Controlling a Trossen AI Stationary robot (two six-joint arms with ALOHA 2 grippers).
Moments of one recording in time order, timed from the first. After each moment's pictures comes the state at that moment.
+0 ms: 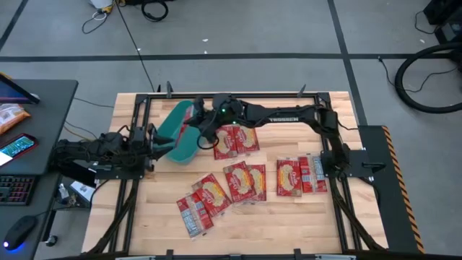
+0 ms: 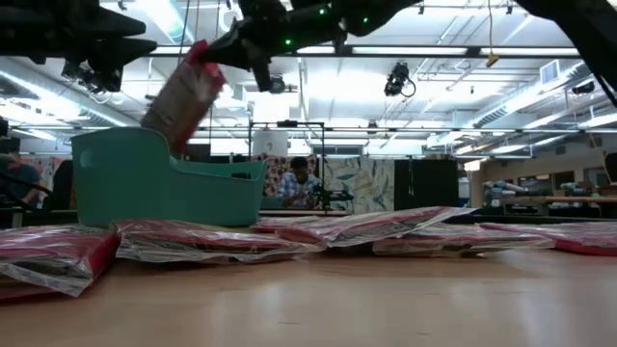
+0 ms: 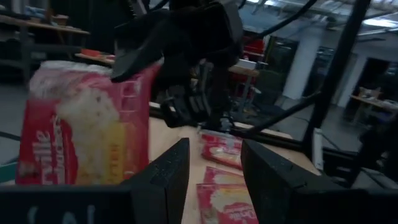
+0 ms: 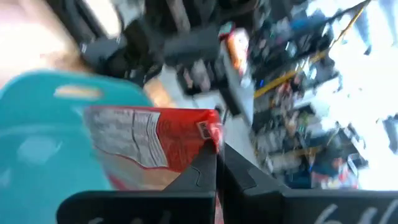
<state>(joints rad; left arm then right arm) -0.10 0.05 0.20 -0.05 -0.26 -0.19 -0.18 2.09 1.78 0.10 -0.21 -1.10</state>
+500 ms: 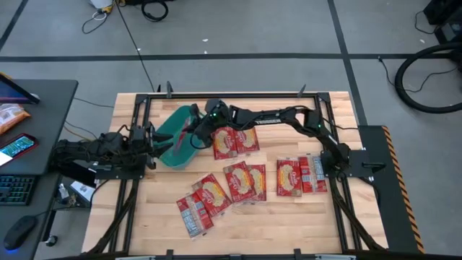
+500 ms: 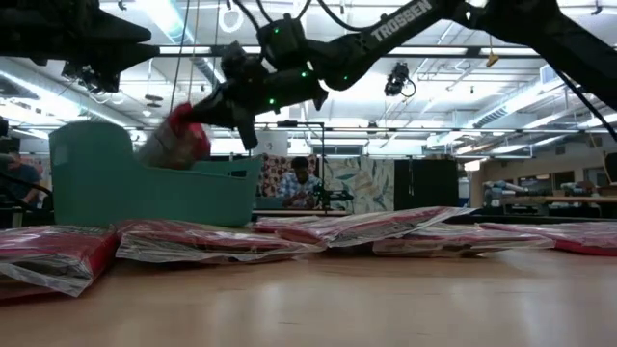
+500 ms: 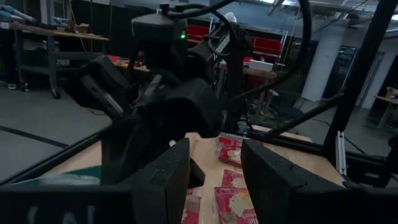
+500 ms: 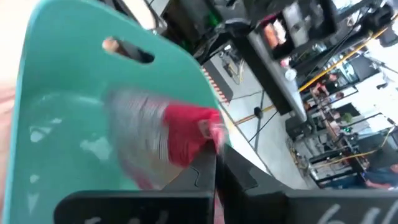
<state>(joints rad) -0.10 0.05 0.20 -0.05 -0.32 -0.16 -0.24 2.28 1.80 0.19 -0.32 -1.00</state>
